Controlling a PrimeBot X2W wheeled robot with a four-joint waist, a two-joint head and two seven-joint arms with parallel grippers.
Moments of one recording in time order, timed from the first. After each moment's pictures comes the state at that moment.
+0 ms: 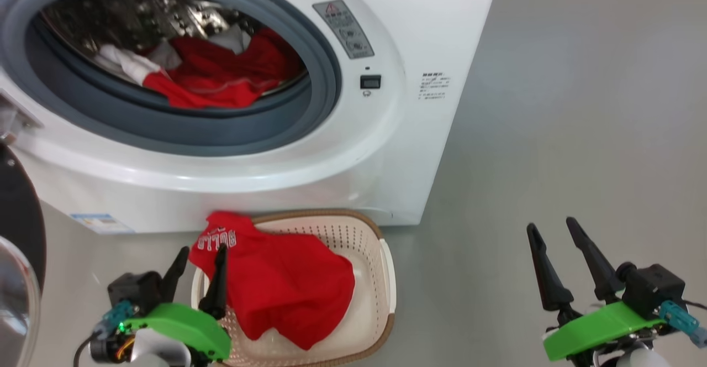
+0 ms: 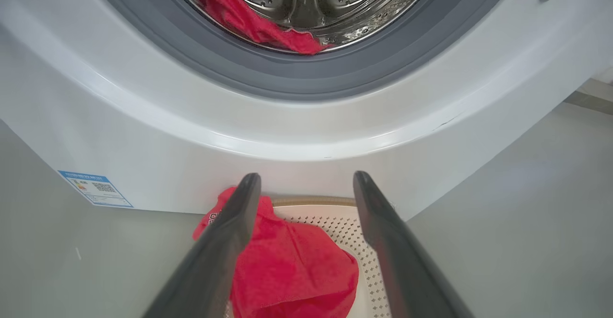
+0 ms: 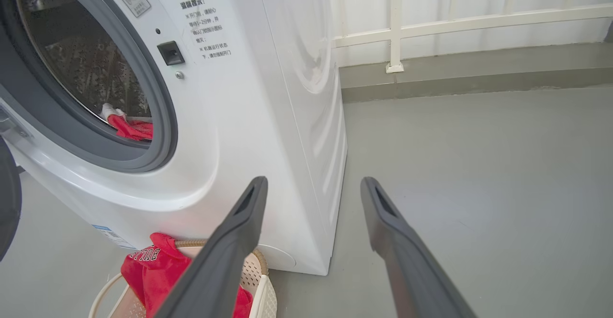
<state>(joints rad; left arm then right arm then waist) -0.35 0.08 -0.10 0.70 -0.39 -0.13 -0.25 -0.06 -0.10 0.05 0.24 0.38 0.12 -0.26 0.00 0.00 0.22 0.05</state>
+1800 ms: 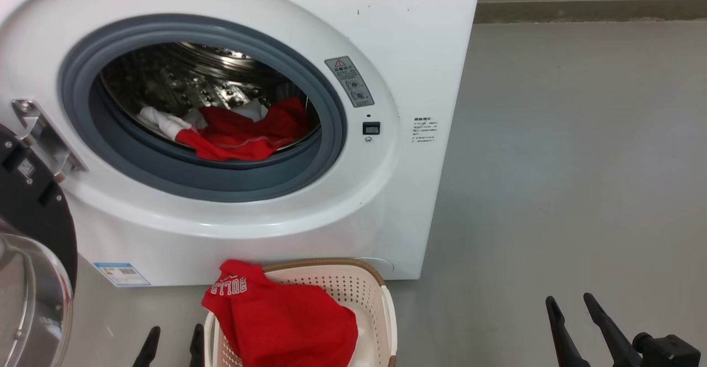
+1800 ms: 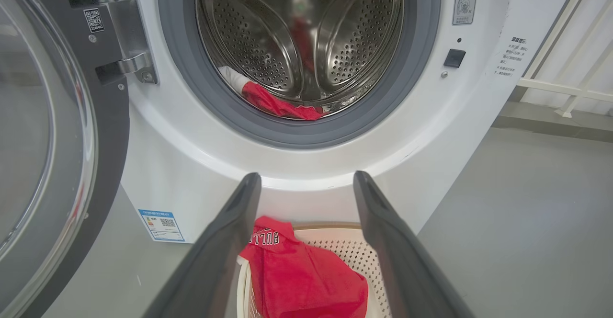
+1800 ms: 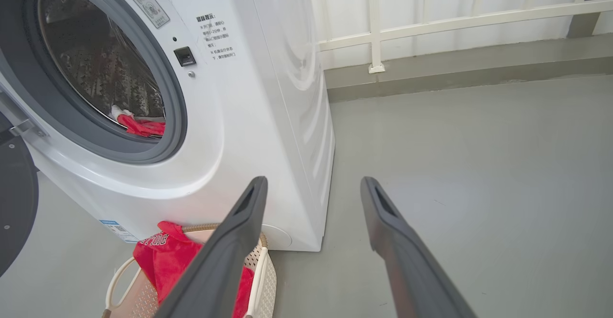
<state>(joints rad) 0.14 0.05 0.06 0.18 -0.22 -0.11 -0.25 0.16 -0.11 0.02 0.21 0.41 0.12 -0.26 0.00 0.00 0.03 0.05</state>
